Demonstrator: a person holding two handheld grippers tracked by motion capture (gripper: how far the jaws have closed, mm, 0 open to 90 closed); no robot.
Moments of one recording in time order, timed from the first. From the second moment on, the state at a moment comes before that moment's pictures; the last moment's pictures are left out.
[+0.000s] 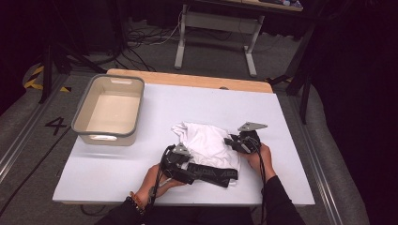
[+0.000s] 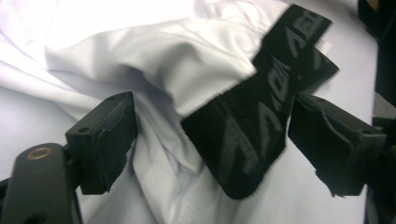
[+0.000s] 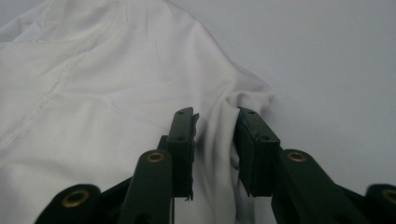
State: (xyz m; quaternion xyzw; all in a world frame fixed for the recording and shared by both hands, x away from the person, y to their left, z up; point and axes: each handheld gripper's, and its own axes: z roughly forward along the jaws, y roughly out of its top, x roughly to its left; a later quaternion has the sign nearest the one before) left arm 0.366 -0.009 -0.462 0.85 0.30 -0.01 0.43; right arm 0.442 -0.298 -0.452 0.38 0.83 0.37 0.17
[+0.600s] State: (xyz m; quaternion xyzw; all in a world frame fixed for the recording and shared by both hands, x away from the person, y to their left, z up) left arm 0.355 -0.021 -0.460 0.89 0.21 0.07 0.40; right arm 0.439 -0.299 -0.451 0.38 0.83 0.37 0.18
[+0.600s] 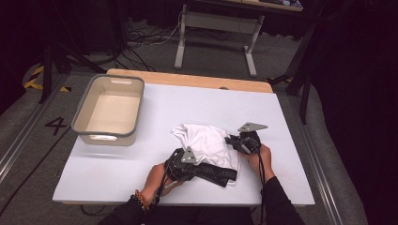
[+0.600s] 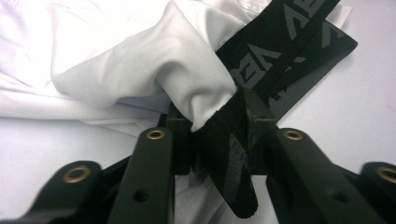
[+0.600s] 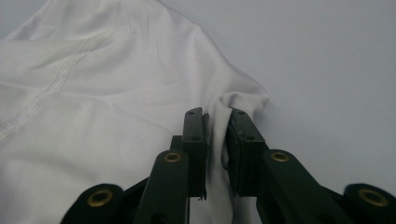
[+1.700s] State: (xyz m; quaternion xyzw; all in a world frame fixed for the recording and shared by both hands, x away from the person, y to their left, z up) left arm 0.362 -0.007 -0.461 0.89 0.25 0.07 0.37; right arm 0.443 -0.292 -0.453 0.40 0.83 0.35 0.17
